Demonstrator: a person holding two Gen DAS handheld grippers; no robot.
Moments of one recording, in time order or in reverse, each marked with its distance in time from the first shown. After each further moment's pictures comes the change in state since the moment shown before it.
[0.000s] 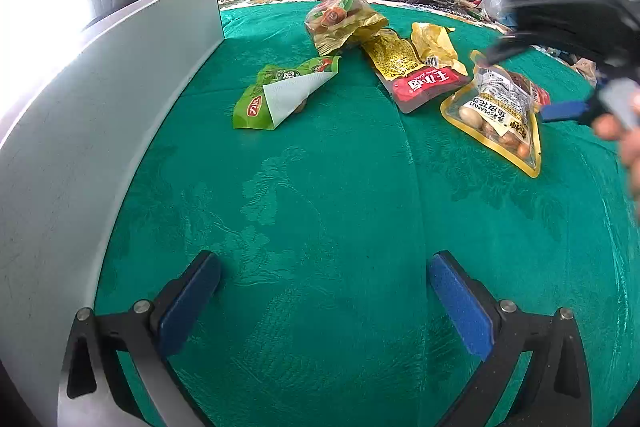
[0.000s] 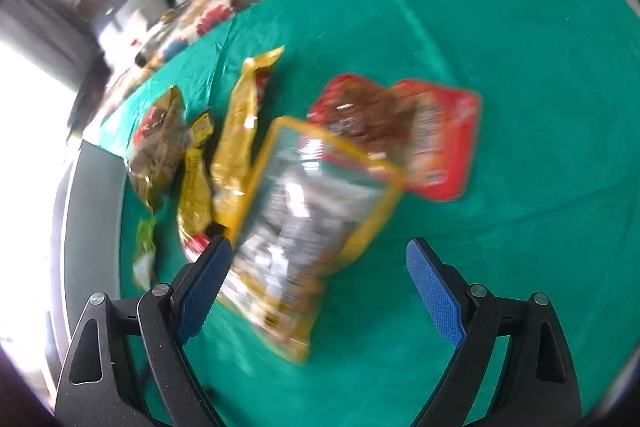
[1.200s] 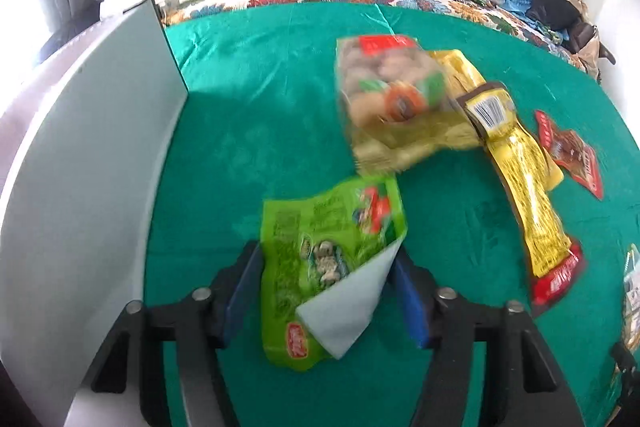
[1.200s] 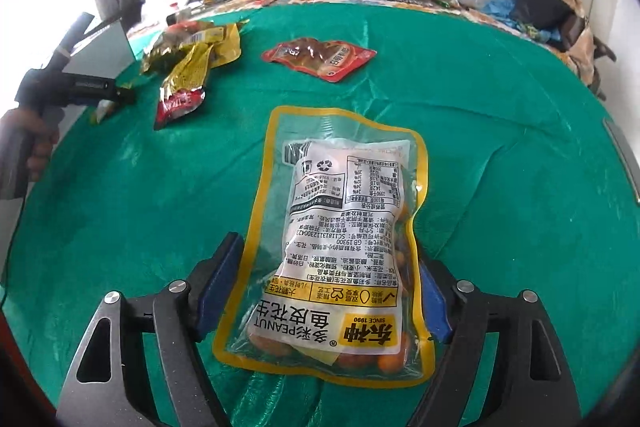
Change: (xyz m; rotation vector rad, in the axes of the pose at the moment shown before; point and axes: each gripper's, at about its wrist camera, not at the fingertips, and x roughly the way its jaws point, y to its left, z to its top) left arm 0.067 0.033 0.126 0.081 0.092 -0.073; right arm -0.058 -0.079 -0.152 -0.403 -0.254 -0.153
